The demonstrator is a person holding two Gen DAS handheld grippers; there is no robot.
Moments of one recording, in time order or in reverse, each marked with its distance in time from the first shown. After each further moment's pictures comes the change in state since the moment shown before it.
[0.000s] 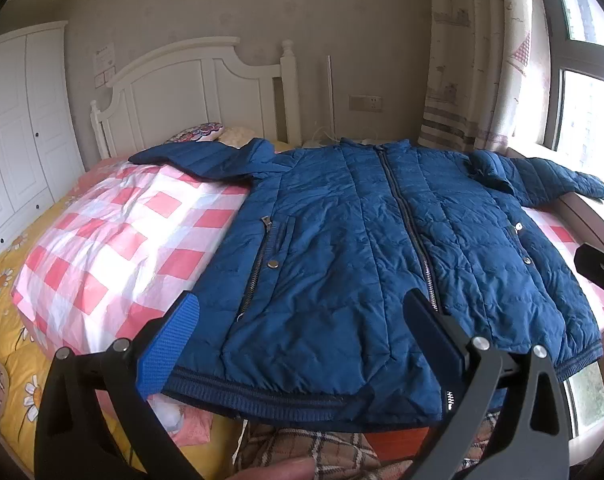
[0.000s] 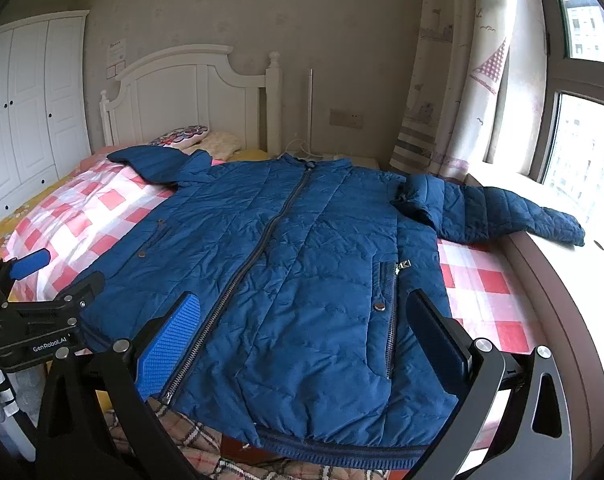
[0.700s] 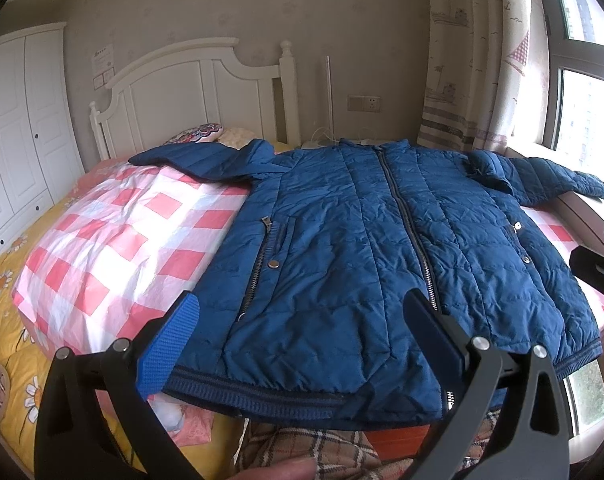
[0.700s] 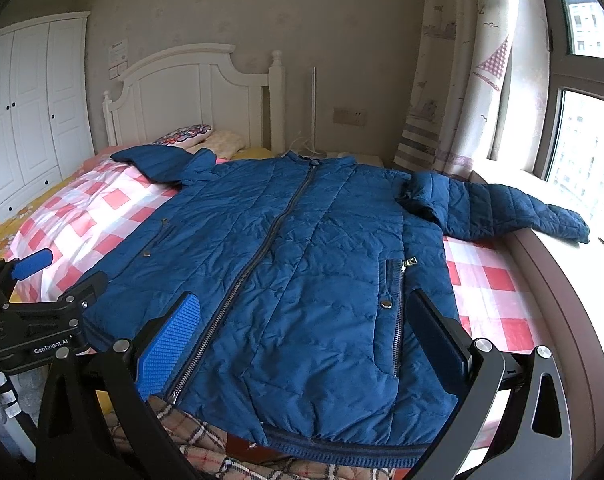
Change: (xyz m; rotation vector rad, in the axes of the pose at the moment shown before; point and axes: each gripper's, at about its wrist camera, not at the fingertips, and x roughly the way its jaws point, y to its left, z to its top) left arm -0.001 -0.001 -0.001 0.002 -0.004 -0.001; right arm 0.001 0.003 -0.002 0.002 0.009 0.014
